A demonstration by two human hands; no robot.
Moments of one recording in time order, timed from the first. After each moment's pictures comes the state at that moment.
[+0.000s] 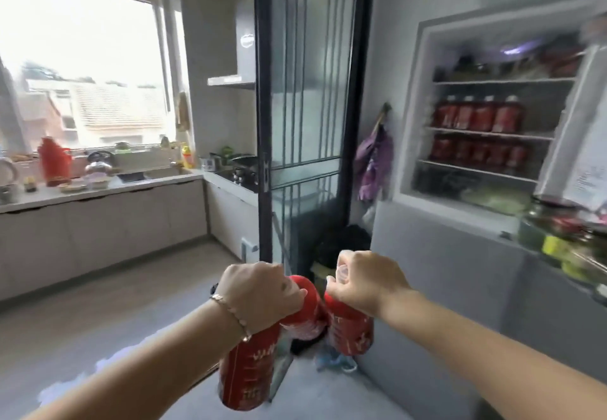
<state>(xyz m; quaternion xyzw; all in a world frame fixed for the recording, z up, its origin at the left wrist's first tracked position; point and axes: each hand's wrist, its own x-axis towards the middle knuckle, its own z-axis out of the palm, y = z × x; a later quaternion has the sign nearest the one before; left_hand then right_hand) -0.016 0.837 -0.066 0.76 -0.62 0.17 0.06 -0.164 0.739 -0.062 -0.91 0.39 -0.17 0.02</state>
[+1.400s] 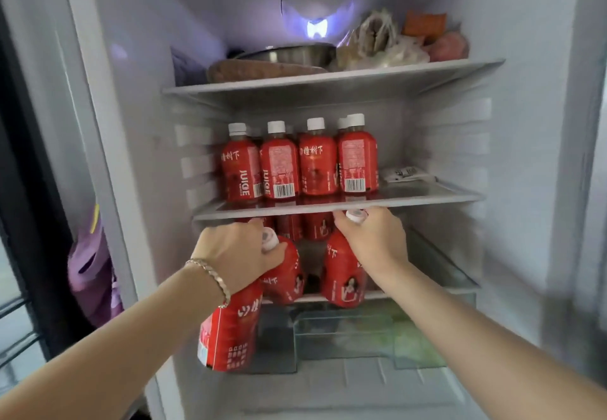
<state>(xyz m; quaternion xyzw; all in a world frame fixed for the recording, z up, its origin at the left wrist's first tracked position) -0.193 -0.102 0.040 0.50 -0.82 0.21 0.19 -0.383 -0.072 0.008 -0.49 0.67 -0.56 -0.03</state>
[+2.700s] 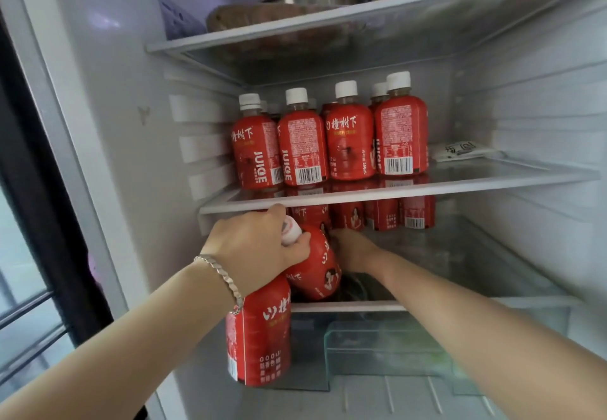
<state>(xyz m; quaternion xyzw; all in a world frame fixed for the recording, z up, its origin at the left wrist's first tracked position) -0.201 -0.155 0.033 0.47 -0.83 0.21 0.21 -0.382 -0.228 -0.044 -0.67 0.68 -0.24 0.17</state>
